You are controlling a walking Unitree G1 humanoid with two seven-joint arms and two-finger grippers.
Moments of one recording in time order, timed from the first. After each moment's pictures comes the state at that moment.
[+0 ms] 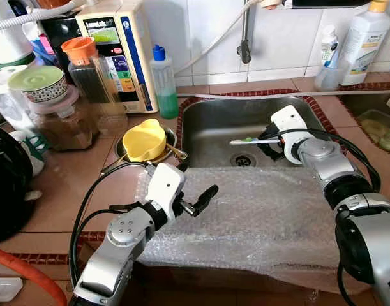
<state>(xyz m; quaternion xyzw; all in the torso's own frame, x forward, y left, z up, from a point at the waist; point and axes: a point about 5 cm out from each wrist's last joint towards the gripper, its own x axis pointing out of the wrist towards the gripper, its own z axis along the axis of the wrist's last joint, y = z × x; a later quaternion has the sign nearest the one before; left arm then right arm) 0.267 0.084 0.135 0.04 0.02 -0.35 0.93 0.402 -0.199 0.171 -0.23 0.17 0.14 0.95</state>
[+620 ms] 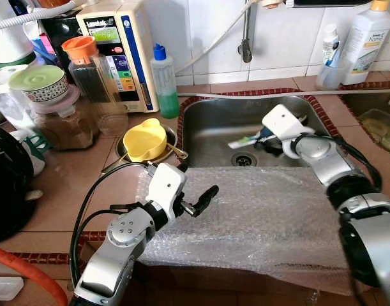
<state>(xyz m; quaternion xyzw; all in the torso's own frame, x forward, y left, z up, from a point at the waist) 0.267 0.083 0.134 0.04 0.02 -0.35 0.93 0.405 -0.199 0.185 -0.44 0.10 0.13 0.88</state>
